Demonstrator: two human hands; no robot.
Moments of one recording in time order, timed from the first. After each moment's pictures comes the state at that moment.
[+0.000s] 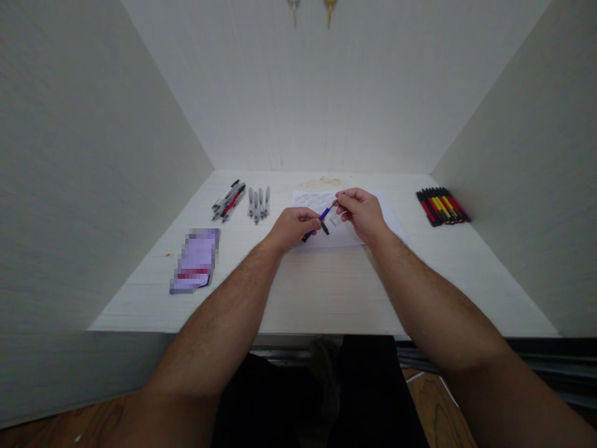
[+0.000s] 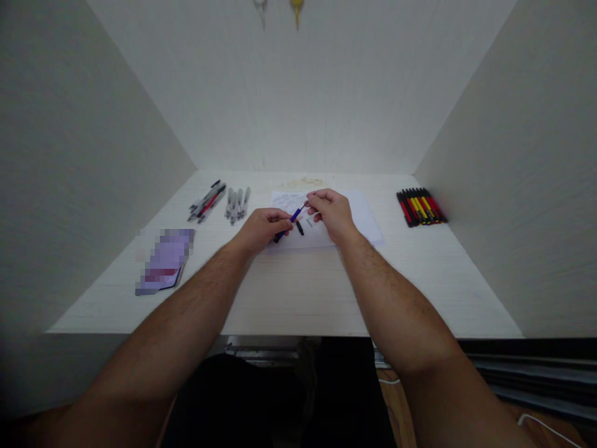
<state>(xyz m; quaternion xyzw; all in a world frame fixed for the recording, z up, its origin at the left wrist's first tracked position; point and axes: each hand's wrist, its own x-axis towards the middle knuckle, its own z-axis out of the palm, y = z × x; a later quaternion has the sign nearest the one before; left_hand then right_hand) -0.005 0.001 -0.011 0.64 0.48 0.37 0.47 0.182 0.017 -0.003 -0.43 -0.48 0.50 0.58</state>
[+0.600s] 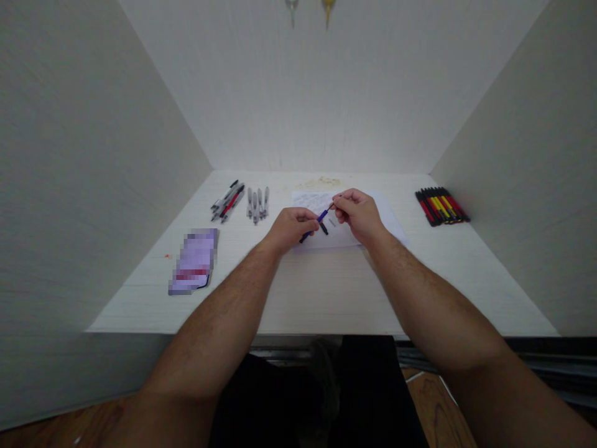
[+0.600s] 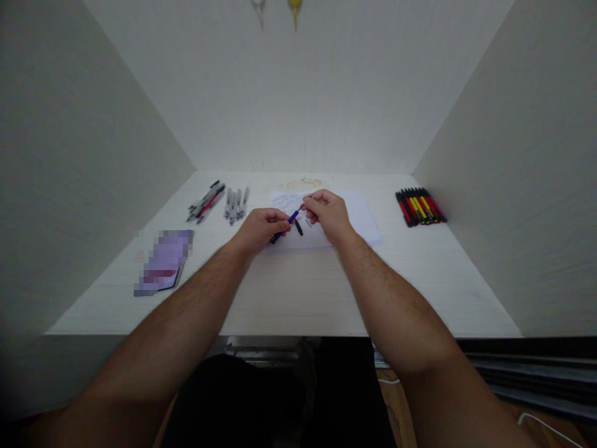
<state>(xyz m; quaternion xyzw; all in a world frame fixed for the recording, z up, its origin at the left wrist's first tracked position) -0.005 0.001 -0.011 0.63 0.48 0.39 0.48 0.177 0.016 -0.007 -0.40 -0.50 0.51 0.58</state>
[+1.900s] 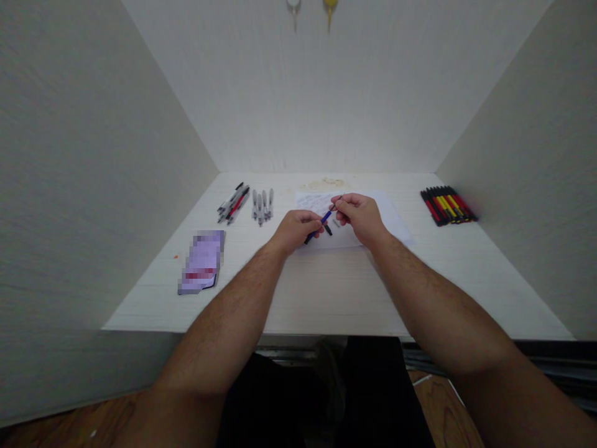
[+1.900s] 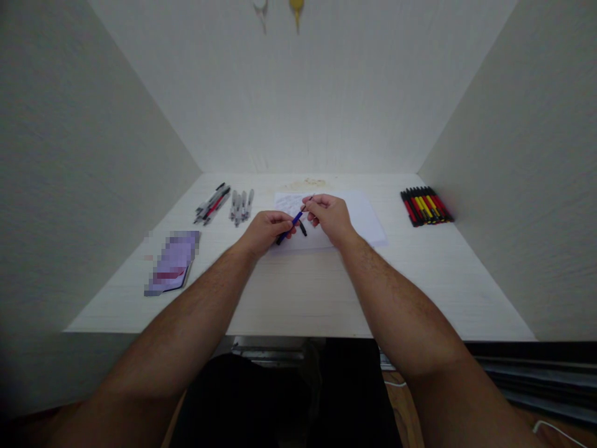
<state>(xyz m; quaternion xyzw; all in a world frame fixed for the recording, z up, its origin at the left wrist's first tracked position) -0.004 0.001 -0.013 0.61 0.45 0.40 0.51 0.175 0.017 -0.011 -0.40 -0.53 0.50 0.56</state>
